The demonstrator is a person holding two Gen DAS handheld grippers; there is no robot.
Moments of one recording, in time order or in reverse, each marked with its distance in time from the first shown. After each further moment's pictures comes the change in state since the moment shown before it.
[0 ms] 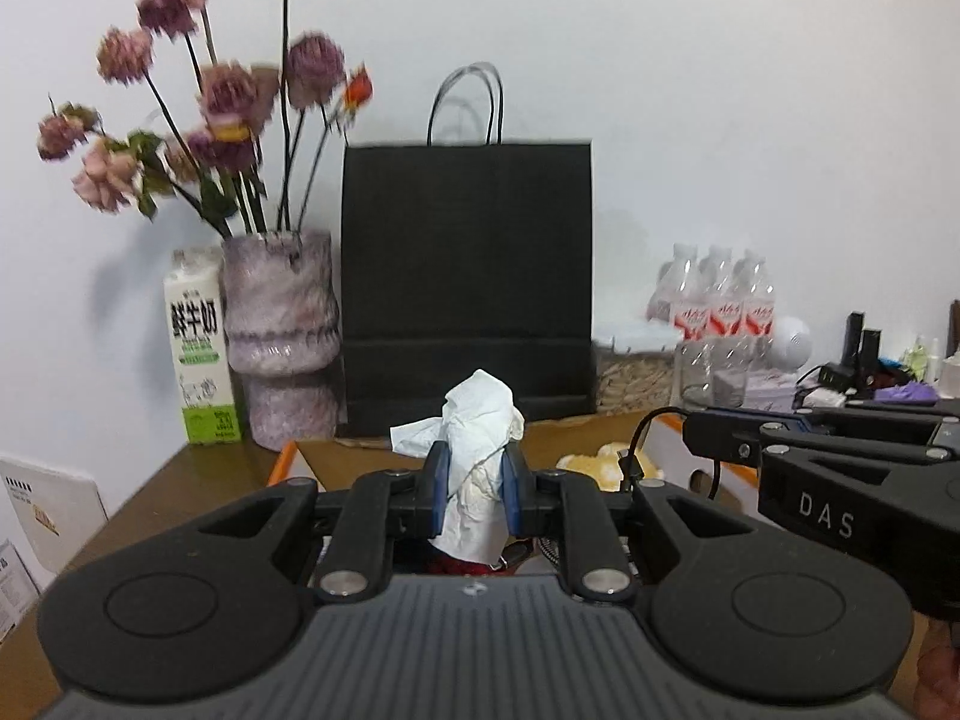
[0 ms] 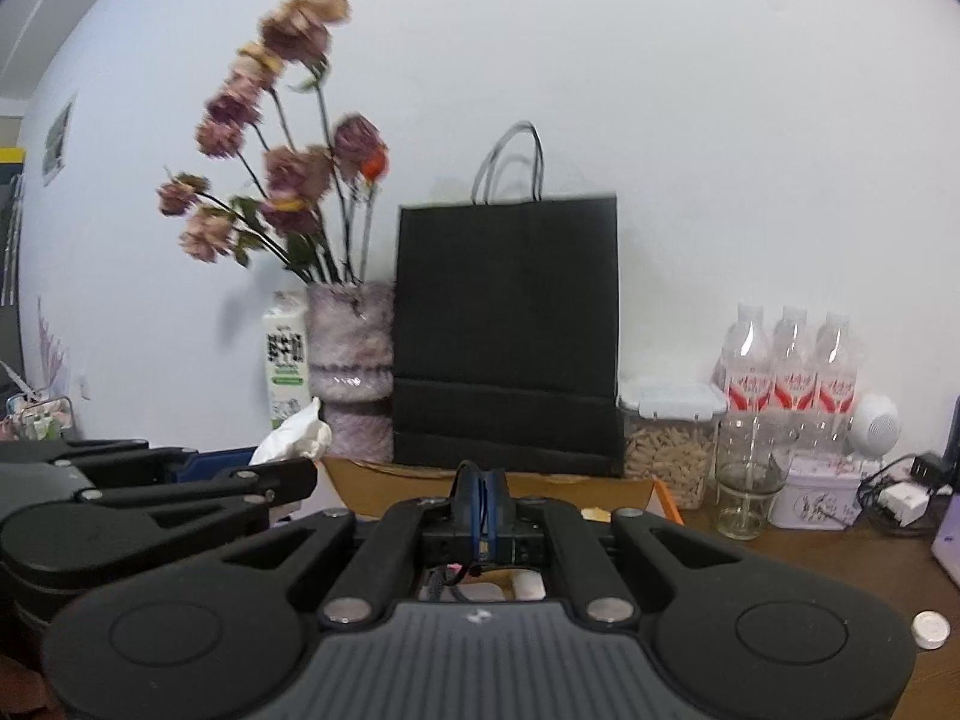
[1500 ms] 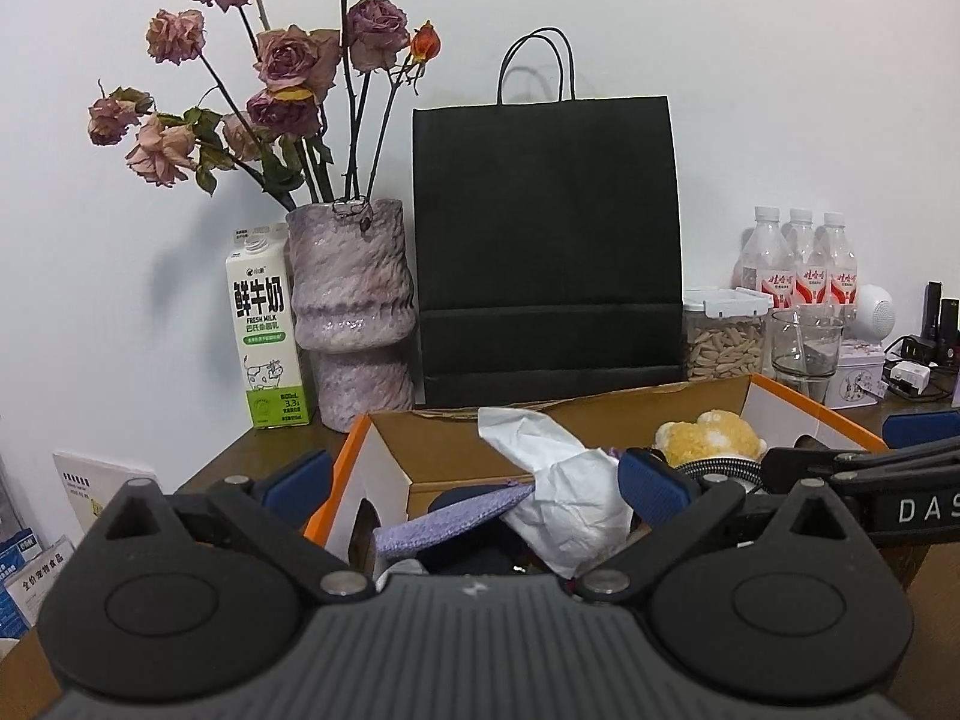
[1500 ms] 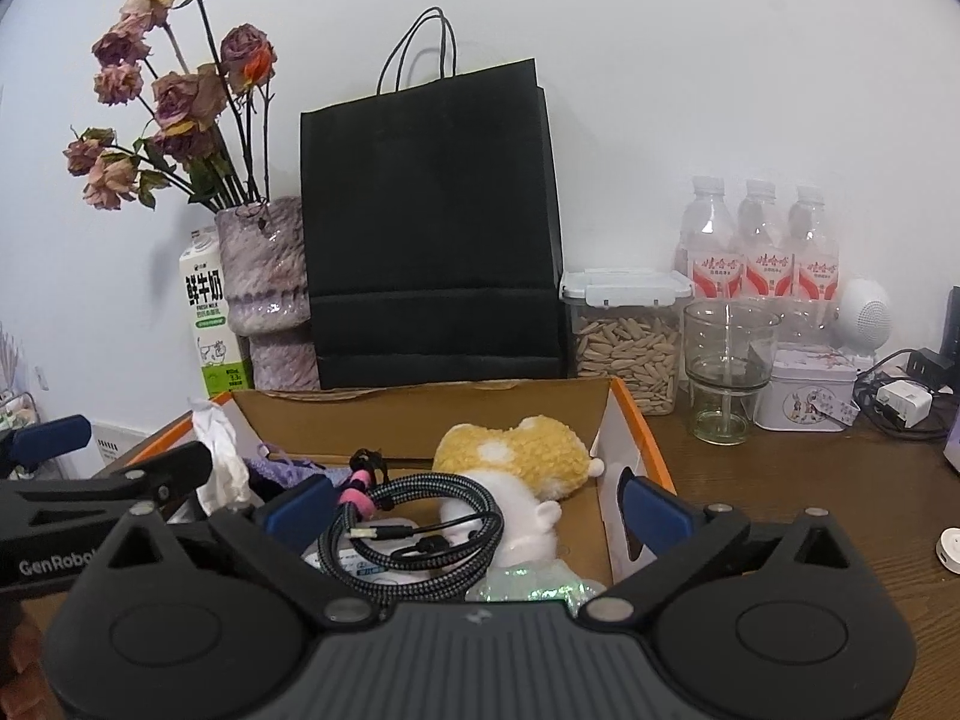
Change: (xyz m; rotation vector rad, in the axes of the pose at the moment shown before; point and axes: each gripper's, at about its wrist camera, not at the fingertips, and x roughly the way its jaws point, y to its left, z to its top) left arm 0.019 0.016 -0.025 0.019 -0.006 0.155; right arm 0.046 -0.038 -0.033 0.090 0.131 -0.064
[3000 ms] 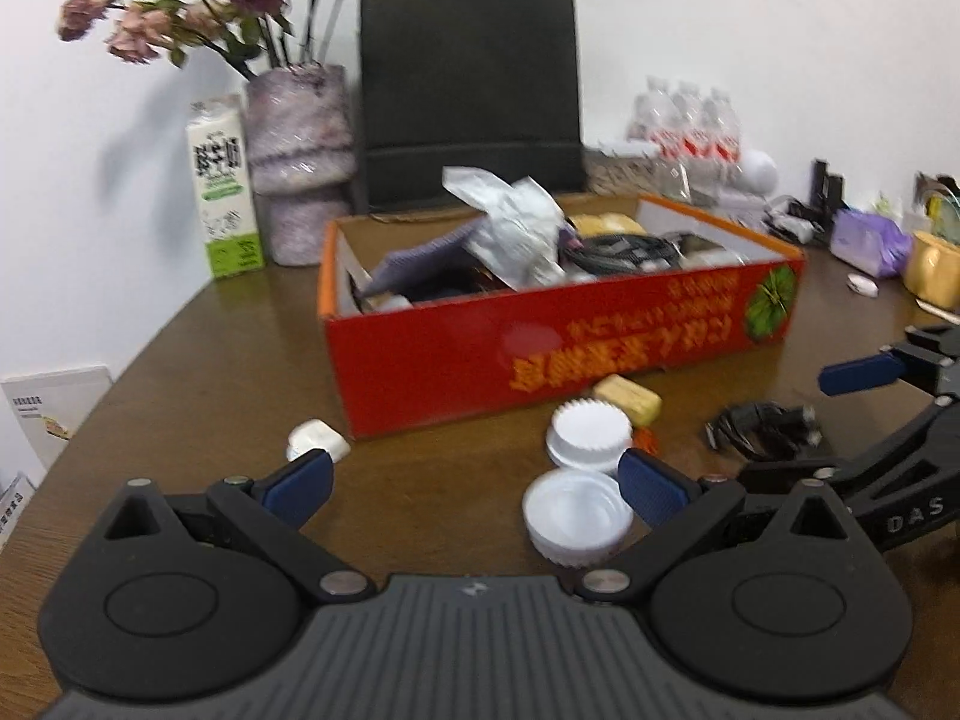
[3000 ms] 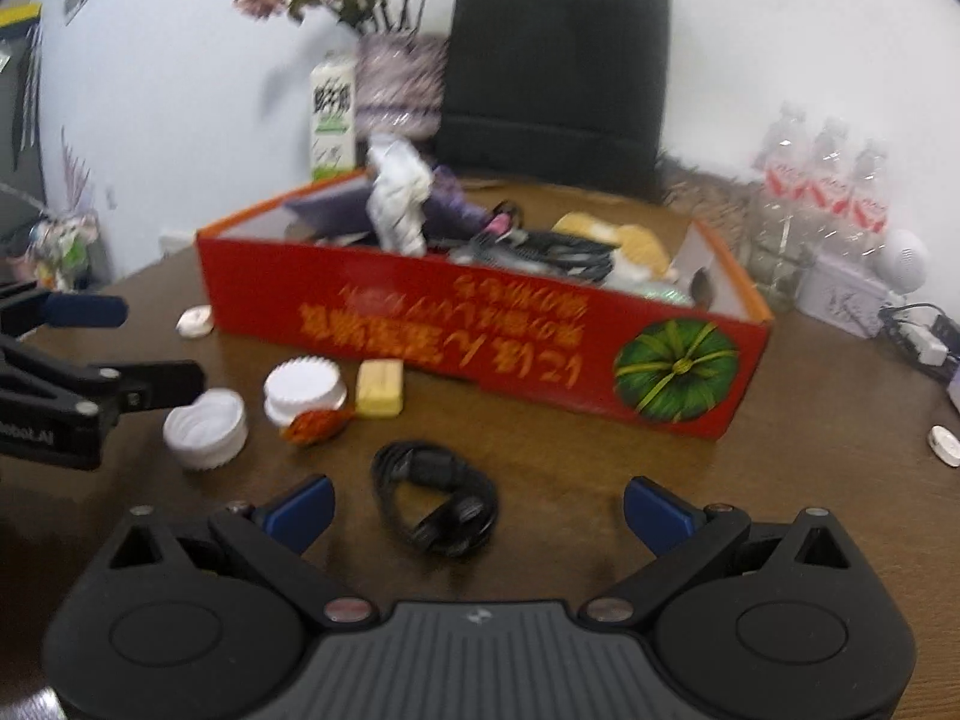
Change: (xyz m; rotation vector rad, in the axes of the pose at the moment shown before) left arm -0.087 0.044 -0.070 0.075 0.257 -0.228; right arm -0.079 0.047 -0.089 -0.215 0.275 0.087
